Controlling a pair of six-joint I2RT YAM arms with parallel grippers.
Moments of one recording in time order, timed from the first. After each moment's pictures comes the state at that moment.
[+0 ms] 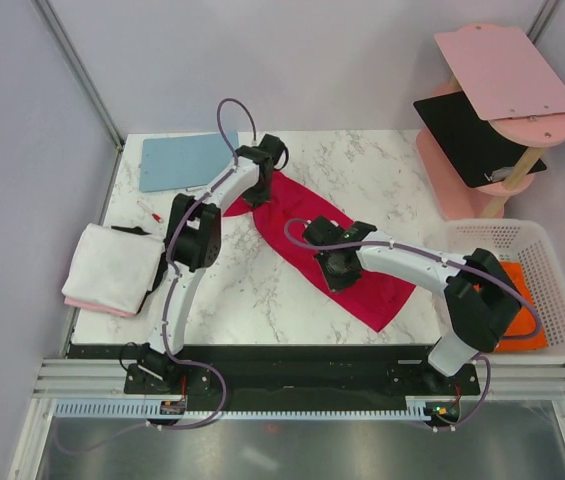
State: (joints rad) left arm -0.44 2.49 2.23 -0.98 -0.31 -0.31; right arm 0.81 1.62 1.10 -0.84 0.12 0.46
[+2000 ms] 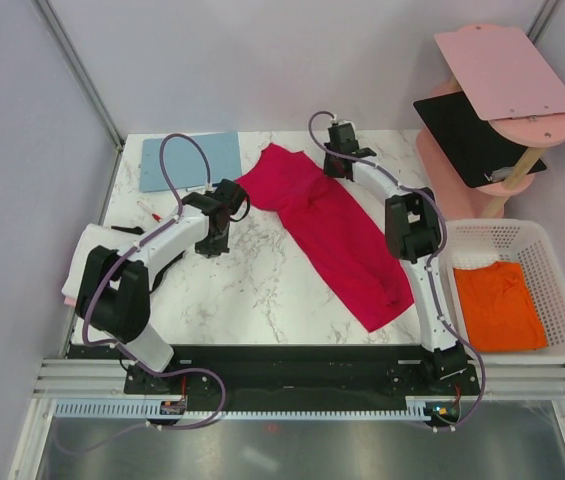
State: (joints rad) left arm -0.45 1.62 1.19 -0.90 -0.41 -0.38; right arm 0.34 2.55 2.17 -0.39 0.12 0.33
